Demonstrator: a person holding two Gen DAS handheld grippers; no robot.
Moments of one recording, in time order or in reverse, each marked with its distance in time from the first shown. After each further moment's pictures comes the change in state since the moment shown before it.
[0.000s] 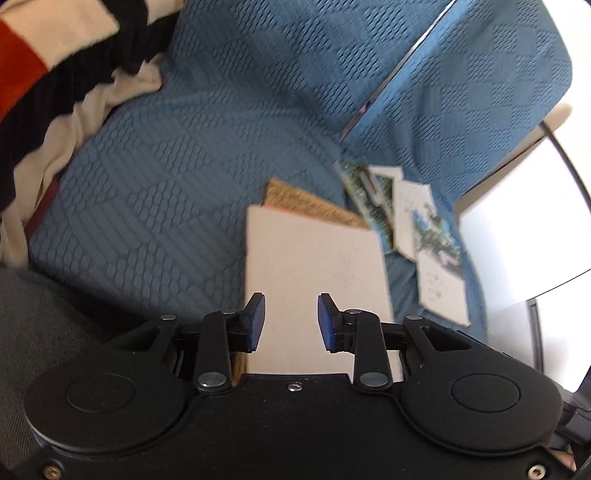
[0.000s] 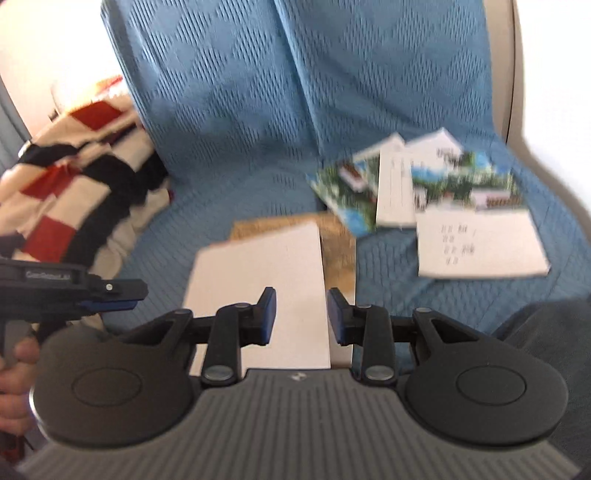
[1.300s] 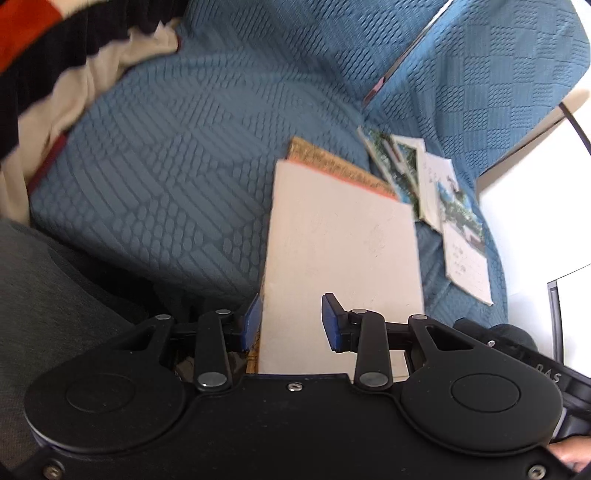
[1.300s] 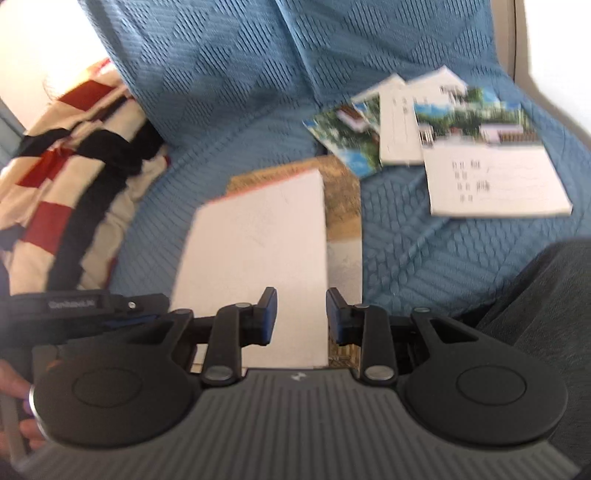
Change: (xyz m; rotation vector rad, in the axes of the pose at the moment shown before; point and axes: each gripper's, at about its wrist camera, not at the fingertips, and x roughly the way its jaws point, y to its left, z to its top) left arm 0.011 0.006 -0.023 0.000 0.032 0.038; right arm -0.007 -0.006 -0.002 0.038 0.052 0.054
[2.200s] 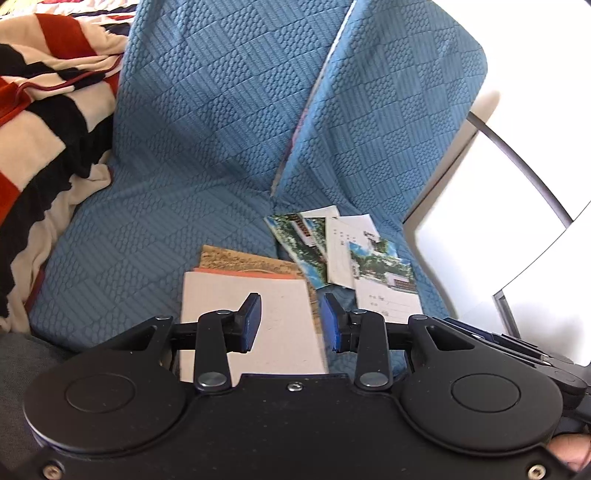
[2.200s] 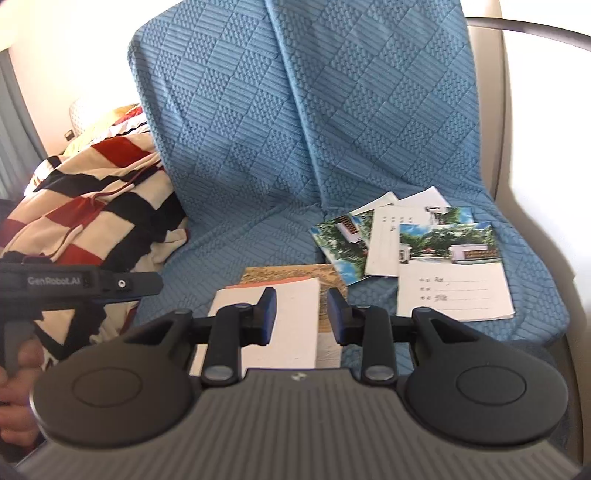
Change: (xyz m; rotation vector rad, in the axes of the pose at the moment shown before) left arm -0.089 -0.114 0.013 0.206 -0.226 -0.056; right arm -0.082 0.002 0.026 -0.086 -0.238 -0.045
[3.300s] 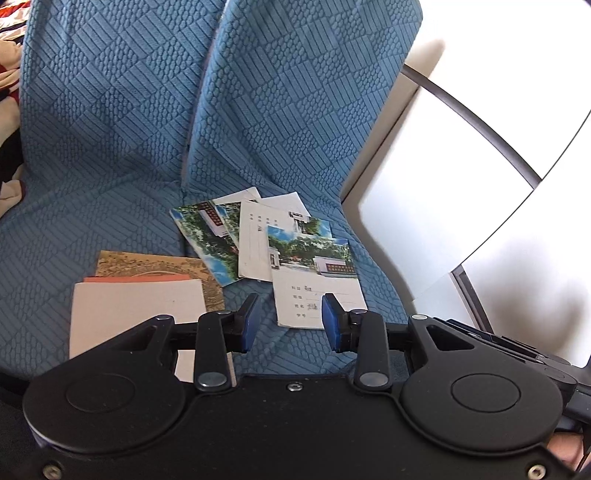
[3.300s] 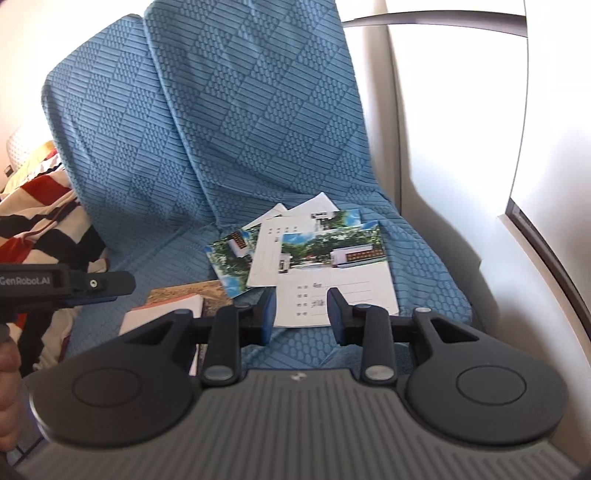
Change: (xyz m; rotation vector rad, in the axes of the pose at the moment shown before) left arm 0.063 -0.107 0.001 0.112 0.073 -0.108; right arm -0.030 -0.105 -0.002 0.122 -0.036 -0.194
